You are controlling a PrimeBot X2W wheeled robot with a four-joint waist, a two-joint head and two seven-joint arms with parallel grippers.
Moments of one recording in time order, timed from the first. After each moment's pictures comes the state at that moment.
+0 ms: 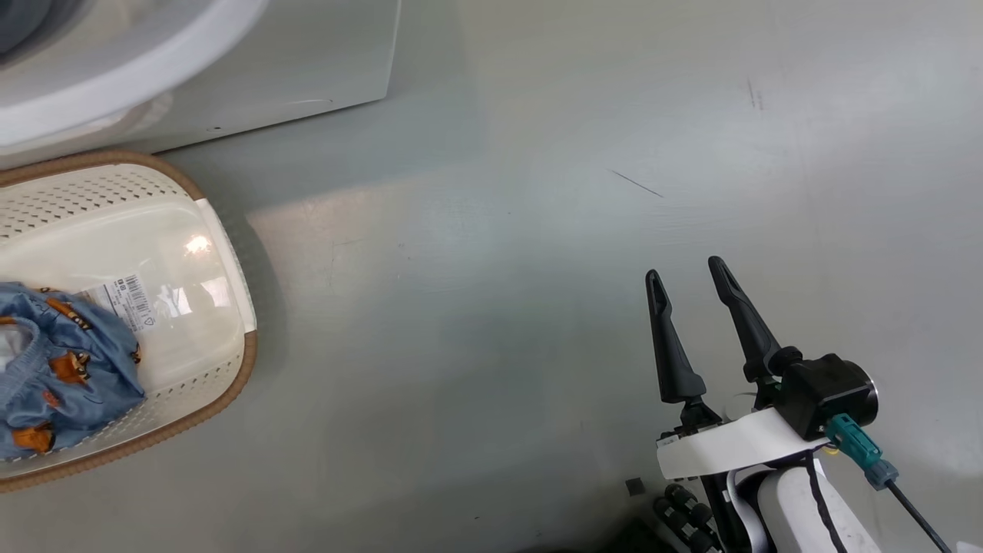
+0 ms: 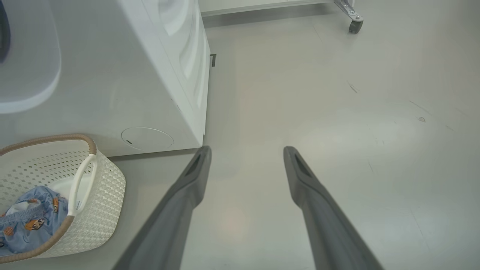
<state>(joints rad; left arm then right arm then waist) -1.27 0.44 -0.12 0.93 -0.43 -0.04 -0.21 -0.09 -0.04 0.35 -0.01 0.24 -0.05 -0.26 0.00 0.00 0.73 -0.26</state>
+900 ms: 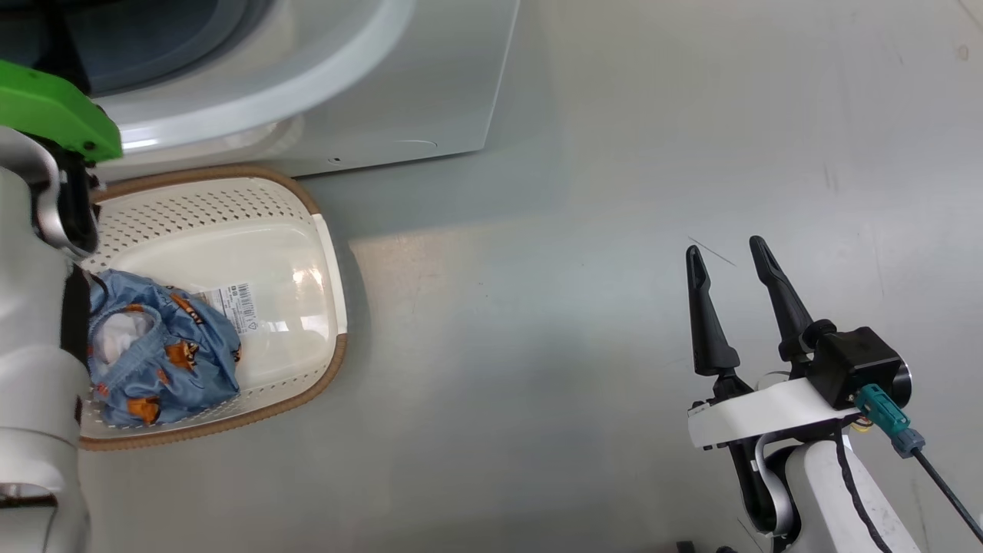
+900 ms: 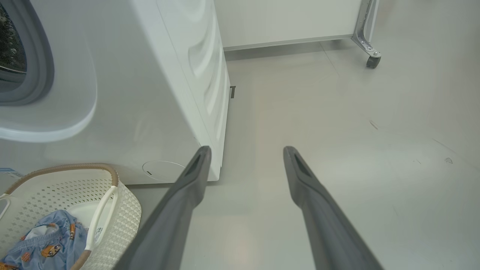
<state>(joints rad) -1.00 0.24 -0.14 0.92 -0.46 -0.03 -0.25 -0.14 -0.04 0.27 0.06 0.23 -0.03 -0.26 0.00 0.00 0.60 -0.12</state>
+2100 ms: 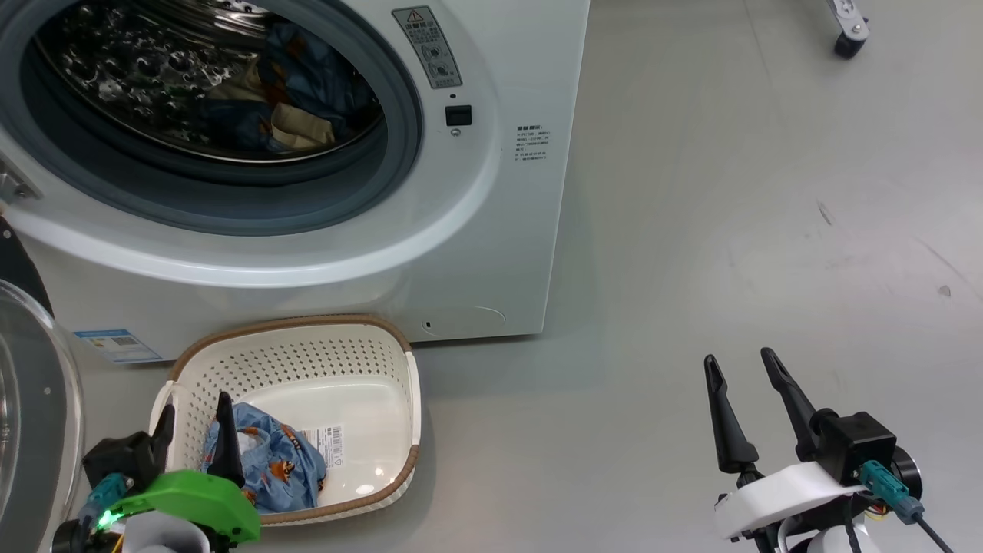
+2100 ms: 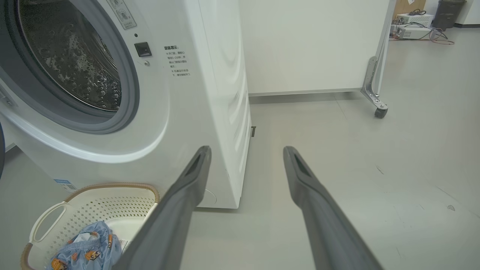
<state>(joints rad) -0.15 0.08 -0.03 0.56 -0.39 -0.05 -0.25 0.02 -0.04 0.18 0.17 0.20 0.06 -0.26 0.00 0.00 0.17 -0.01</state>
